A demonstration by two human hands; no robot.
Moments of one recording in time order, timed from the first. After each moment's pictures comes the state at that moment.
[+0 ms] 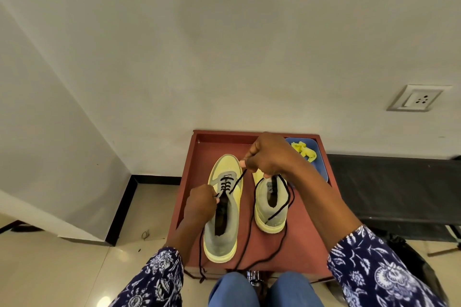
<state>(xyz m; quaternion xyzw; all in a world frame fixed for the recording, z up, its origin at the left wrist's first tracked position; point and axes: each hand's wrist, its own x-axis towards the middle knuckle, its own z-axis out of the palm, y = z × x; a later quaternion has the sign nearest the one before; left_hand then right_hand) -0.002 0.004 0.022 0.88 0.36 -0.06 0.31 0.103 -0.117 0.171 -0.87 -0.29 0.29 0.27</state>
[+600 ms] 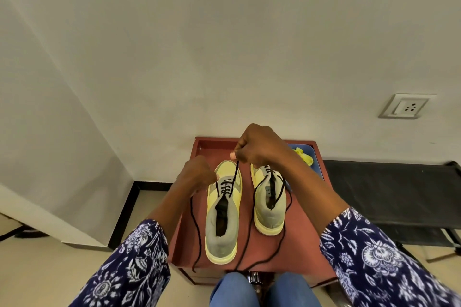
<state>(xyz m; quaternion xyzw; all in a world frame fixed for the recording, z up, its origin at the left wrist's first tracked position) 0.015 0.026 0.109 0.85 0.37 -0.06 0.37 0.090 -0.107 0.202 -0.87 -0.36 0.22 0.25</state>
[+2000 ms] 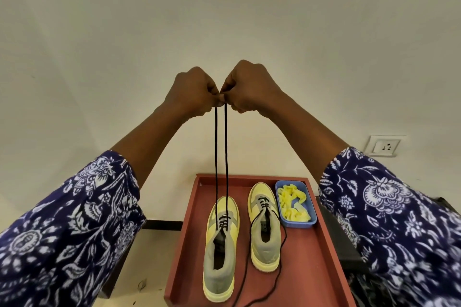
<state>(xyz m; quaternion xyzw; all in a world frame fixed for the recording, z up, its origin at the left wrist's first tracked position) 0.020 0.011 0.359 0.91 0.21 0.22 0.28 0.092 -0.092 0.368 -0.85 -0.42 -0.02 0.32</state>
